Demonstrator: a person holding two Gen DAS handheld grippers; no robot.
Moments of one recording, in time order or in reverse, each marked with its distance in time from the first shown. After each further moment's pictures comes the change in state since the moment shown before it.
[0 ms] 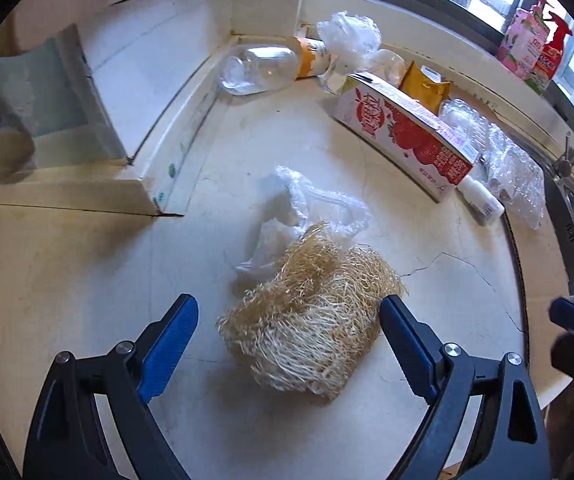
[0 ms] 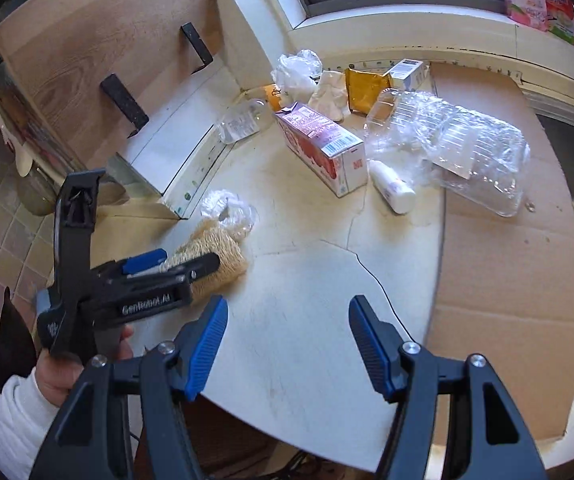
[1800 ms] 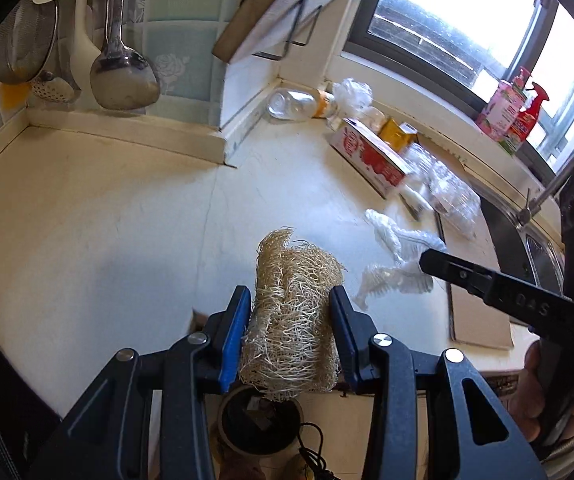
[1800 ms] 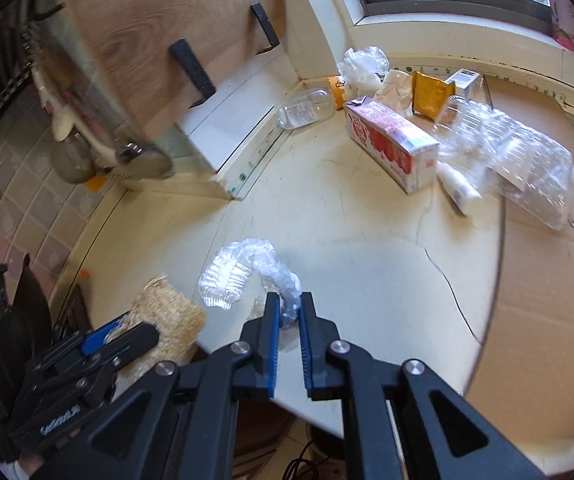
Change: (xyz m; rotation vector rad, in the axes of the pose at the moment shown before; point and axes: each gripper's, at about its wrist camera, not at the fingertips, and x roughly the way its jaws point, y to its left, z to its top) left arm -0.141 0.004 -0.115 -0.201 -0.163 -0.036; right arm -0.023 0.043 -0.036 -0.145 0.025 0.094
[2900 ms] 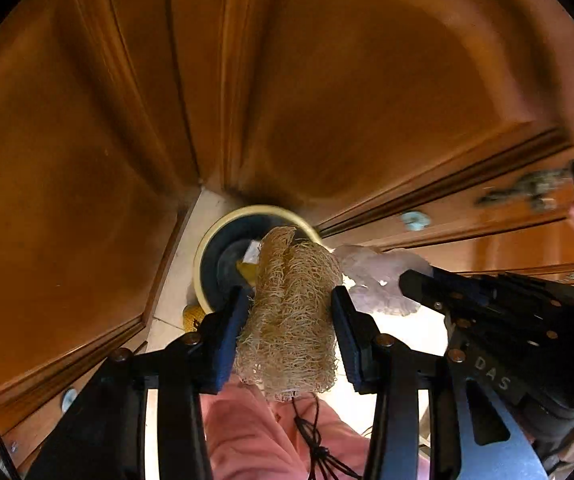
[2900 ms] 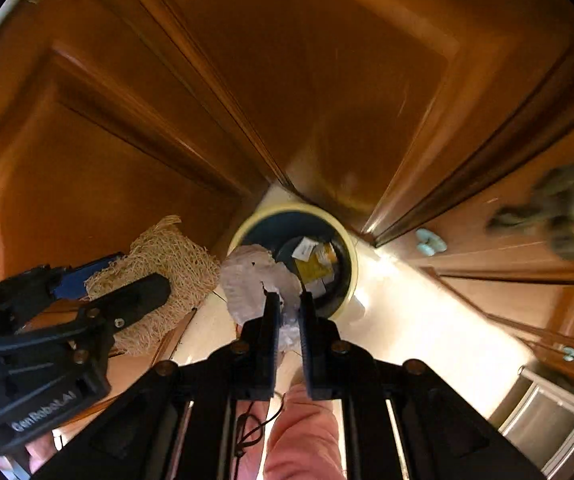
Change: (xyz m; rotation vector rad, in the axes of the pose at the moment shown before) left arm 0.197 0.049 -0.275 -0.111 0.467 0.046; right arm 0.204 -0.077 -0.258 -0.087 0.521 -0.192
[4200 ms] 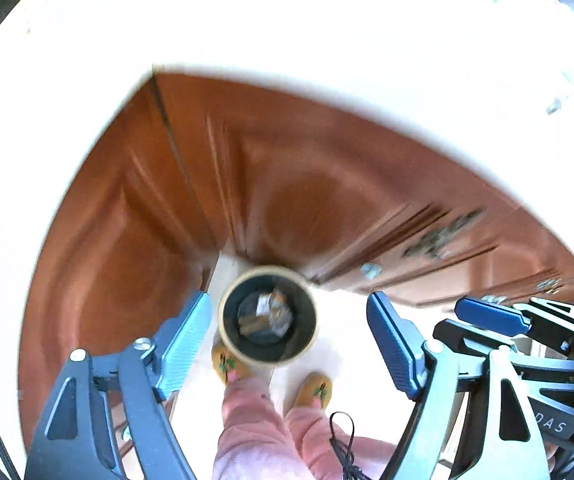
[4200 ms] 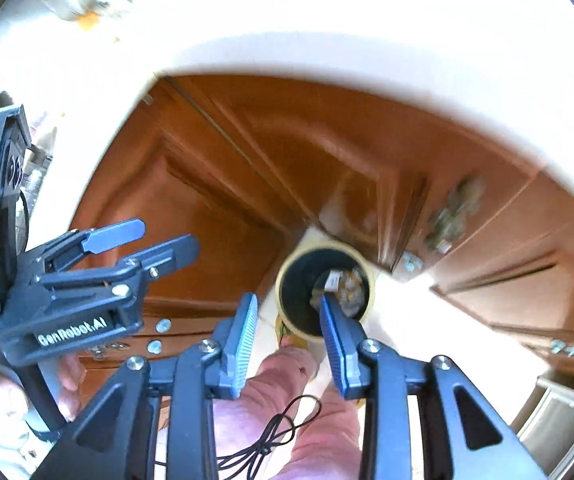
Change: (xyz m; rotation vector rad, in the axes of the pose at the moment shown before) left arm -0.197 -0.071 0.018 0.113 -0.225 0.056; right arm -0.202 -0.001 -0.033 -0.027 -0.247 0.156
